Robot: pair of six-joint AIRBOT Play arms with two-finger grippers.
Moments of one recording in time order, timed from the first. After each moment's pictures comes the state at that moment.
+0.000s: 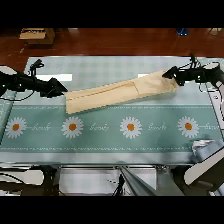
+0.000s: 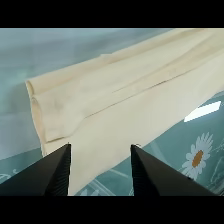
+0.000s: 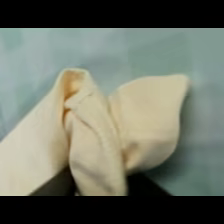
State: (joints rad) left arm 0.23 -1.59 1.21 0.79 -1.25 -1.17; right arm -0.29 -1.99 1.60 -0.74 1.09 1.24
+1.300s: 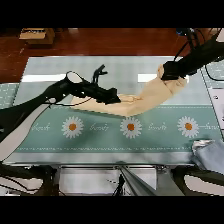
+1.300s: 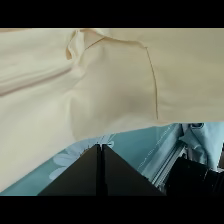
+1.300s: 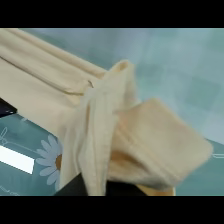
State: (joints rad) left arm -0.46 -1.67 1.21 0.47 -0.96 -1.22; right arm 0.11 -1.38 1.60 -1.24 1.53 1.49
